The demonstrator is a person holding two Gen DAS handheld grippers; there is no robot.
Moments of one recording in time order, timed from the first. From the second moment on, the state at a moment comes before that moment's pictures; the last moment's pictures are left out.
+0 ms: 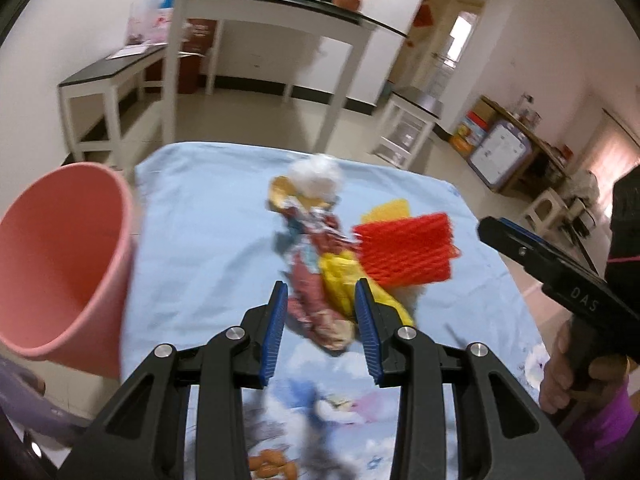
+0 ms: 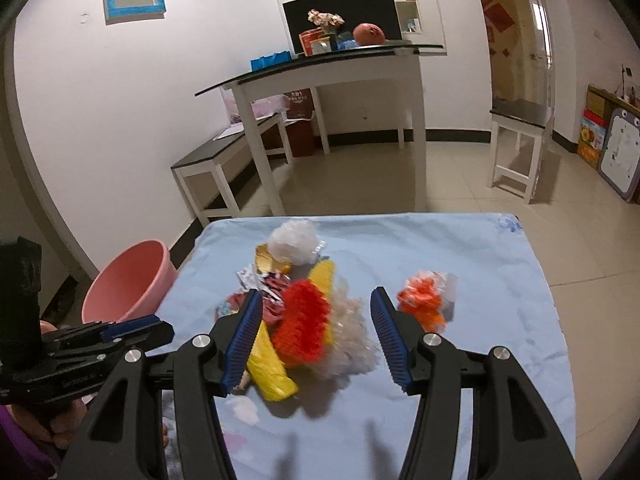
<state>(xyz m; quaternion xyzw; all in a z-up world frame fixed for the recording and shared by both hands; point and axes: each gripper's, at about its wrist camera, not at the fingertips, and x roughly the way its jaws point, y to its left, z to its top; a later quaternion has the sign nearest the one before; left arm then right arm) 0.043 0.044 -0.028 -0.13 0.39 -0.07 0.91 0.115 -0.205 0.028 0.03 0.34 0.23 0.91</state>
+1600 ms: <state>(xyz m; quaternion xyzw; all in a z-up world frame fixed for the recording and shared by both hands) 0.097 -0.016 -0.068 -0.13 0.48 -0.04 0.87 0.119 -0.236 0.002 0.06 0.38 0.25 0.89</state>
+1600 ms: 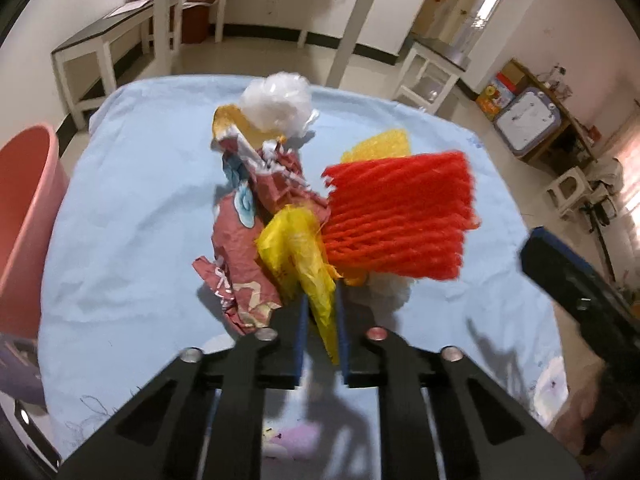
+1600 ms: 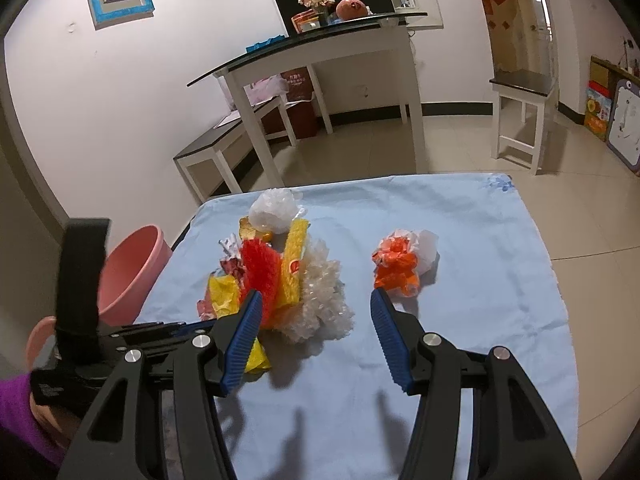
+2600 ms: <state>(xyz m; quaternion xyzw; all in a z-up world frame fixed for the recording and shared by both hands) 0.040 0.058 0.007 -0.11 0.34 -0.03 0.93 0.122 -0.197 0.055 0.09 0.34 0.30 0.89</state>
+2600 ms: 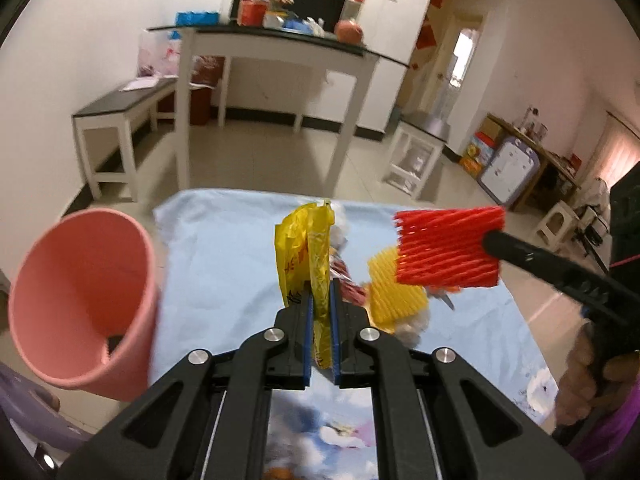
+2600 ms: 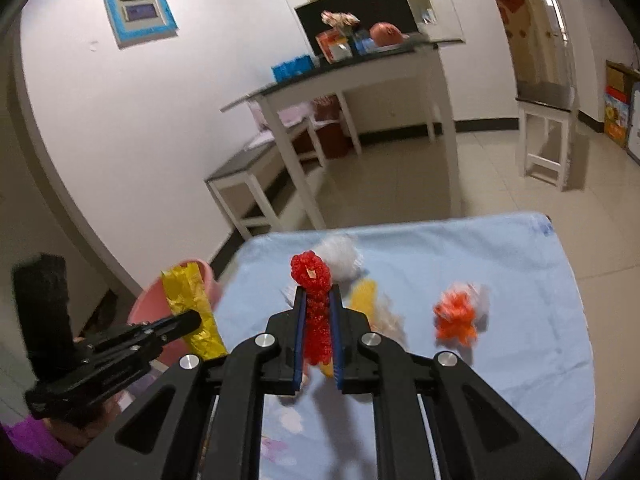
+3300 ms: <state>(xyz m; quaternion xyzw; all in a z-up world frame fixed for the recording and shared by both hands) -0.013 0.192 0.011 -0.14 0.31 0.16 0.93 0.131 0.030 0.064 0.00 0.36 0.45 0.81</state>
